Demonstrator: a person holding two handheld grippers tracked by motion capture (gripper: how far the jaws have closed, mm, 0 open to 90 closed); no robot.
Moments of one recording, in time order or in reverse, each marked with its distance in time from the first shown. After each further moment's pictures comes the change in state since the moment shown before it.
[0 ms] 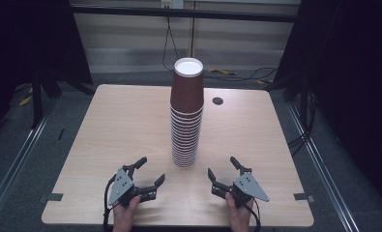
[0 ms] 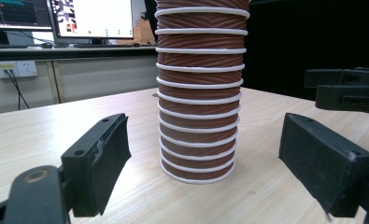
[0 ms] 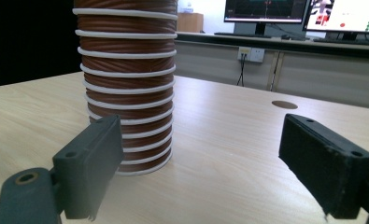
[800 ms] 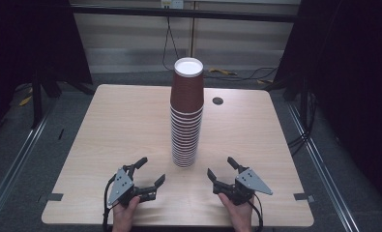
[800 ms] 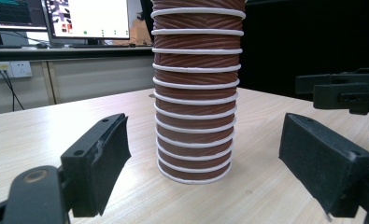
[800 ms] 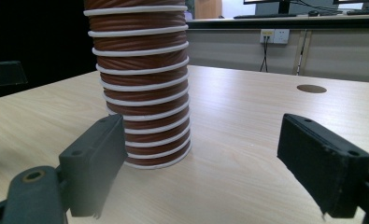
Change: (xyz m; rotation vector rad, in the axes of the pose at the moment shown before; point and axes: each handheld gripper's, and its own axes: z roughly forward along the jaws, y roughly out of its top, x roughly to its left) left arm 0.001 0.000 0.000 0.002 -0.014 0.001; right arm -0.007 0.004 0.001 0.051 0.094 0.075
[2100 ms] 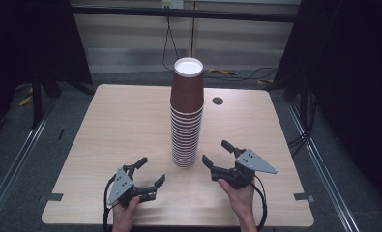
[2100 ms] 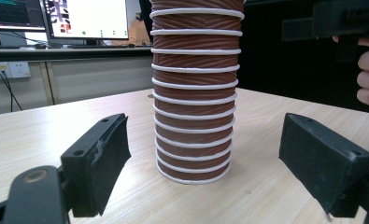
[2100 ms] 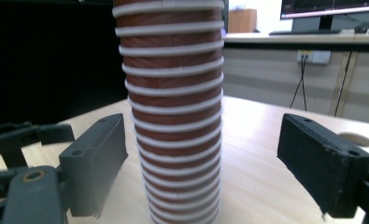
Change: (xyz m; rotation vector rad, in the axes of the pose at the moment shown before) left arm 0.001 0.000 0.000 -0.001 -0.005 -0.001; right arm 0.000 0.066 0.016 -0.049 0.149 -0.001
